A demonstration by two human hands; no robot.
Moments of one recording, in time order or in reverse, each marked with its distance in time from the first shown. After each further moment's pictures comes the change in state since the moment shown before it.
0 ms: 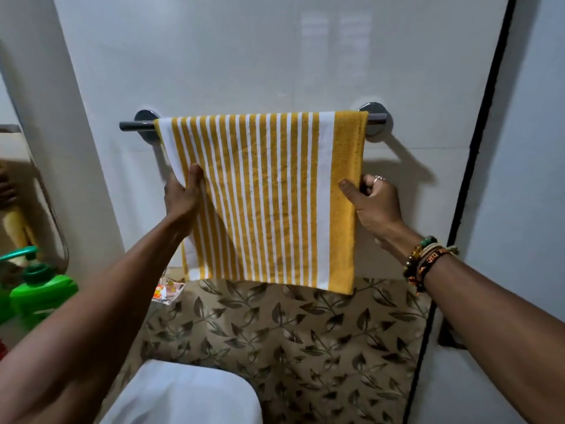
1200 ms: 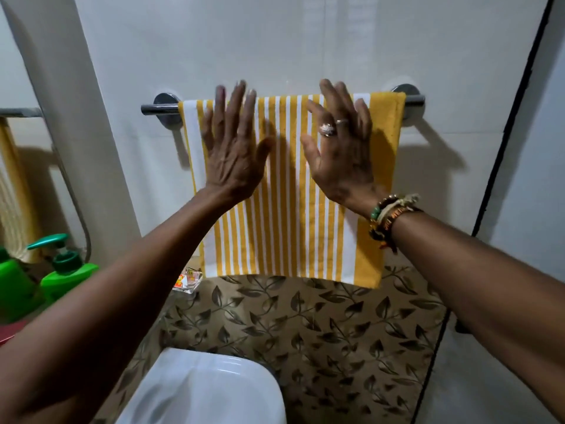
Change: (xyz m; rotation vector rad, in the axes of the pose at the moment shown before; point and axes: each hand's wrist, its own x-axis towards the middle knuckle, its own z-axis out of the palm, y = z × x) left_hand -0.022 0.065 0.009 0.610 0.057 0.936; right_hand -0.005 -0.088 0.098 -0.890 0.231 -0.786
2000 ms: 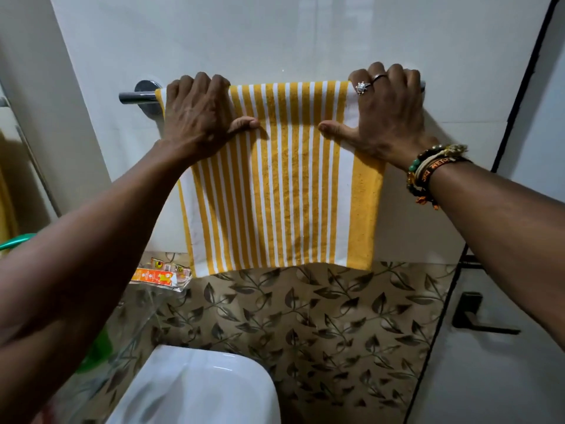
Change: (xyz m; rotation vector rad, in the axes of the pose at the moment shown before) left_hand 0.051 -0.058 0.006 0.210 -0.222 0.031; right_hand 0.034 0.090 -0.006 -0.404 -0.168 -0.040
